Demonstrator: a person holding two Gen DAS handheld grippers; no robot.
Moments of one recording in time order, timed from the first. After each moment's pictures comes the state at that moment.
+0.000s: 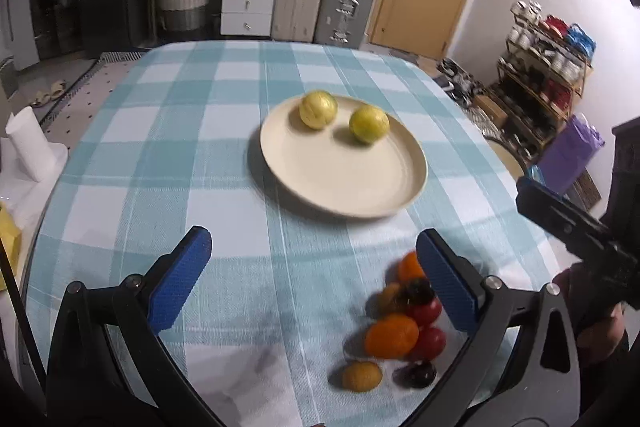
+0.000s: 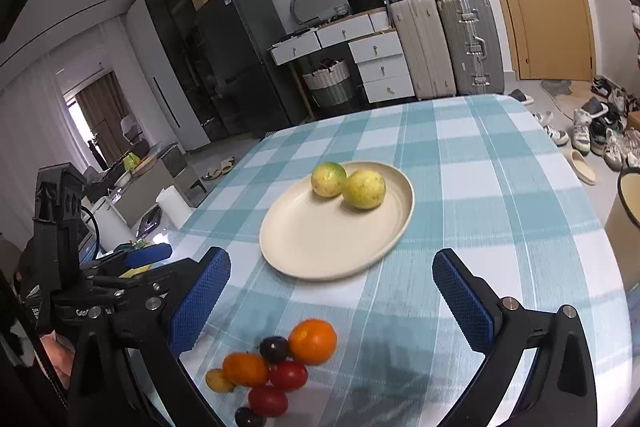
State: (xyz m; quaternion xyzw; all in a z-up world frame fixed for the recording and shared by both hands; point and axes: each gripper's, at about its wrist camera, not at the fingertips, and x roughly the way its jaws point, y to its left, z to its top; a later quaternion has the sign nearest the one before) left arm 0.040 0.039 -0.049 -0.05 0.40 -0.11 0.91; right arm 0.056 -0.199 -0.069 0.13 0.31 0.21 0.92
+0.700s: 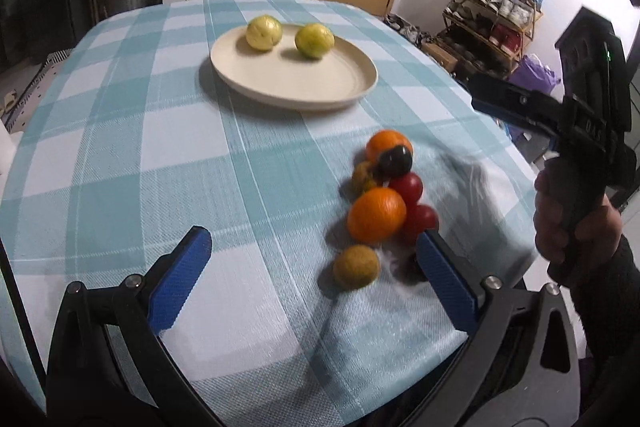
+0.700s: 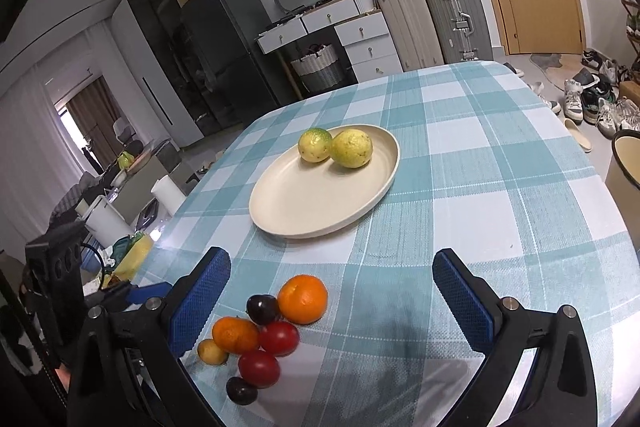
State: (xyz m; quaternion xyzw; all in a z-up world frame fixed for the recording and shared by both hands) left arm -0.011 0.039 -0.104 0.00 0.44 -0.22 0.87; right arm 0.044 -0.206 -0.096 0.14 0.34 0.19 0.91
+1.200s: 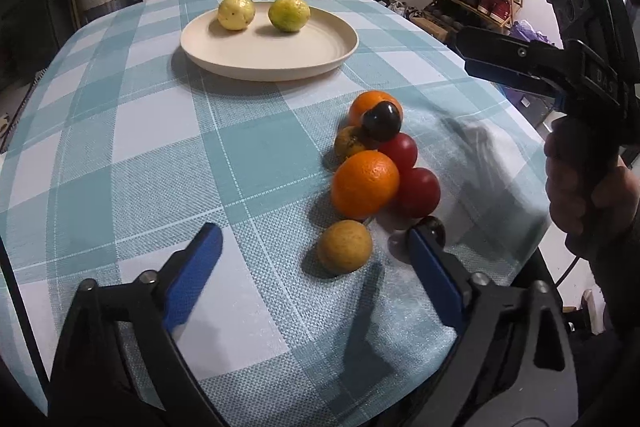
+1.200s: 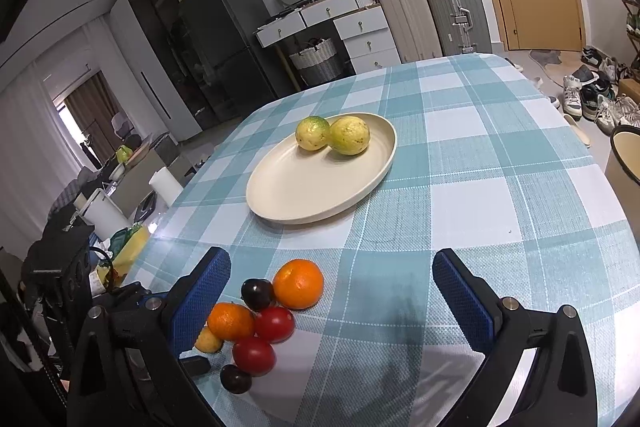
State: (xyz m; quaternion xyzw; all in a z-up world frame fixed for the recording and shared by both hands) left arm -0.014 0.020 -0.125 0.03 0.45 -0.24 0.86; right arm 0.039 -0.206 -0.103 0.14 0.34 0.19 0.91
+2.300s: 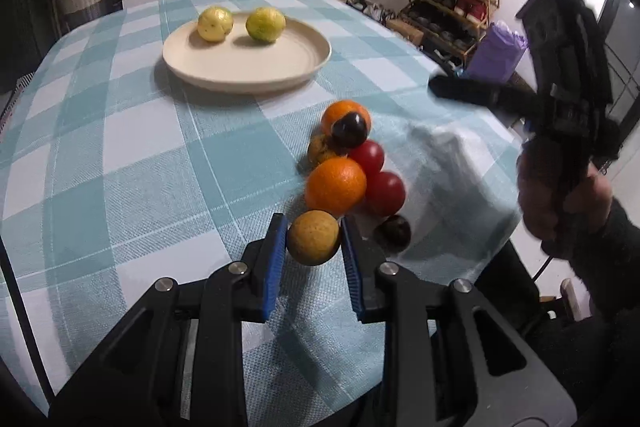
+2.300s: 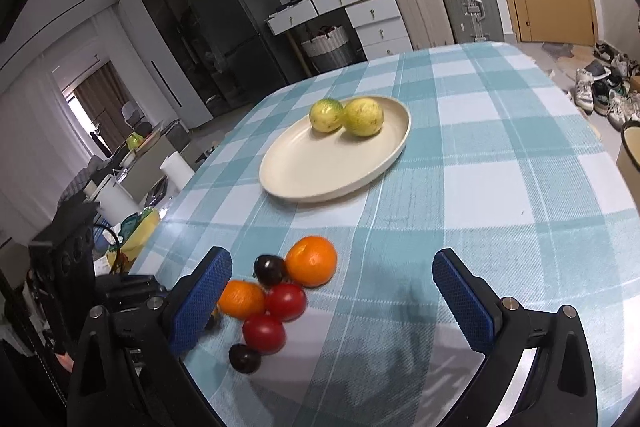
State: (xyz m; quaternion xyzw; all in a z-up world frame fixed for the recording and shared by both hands) left arm -0.020 0.025 -0.104 0.03 0.43 -0.28 0.85; right arm 0.027 -0.200 -0.111 0.14 0.37 0.22 0.89
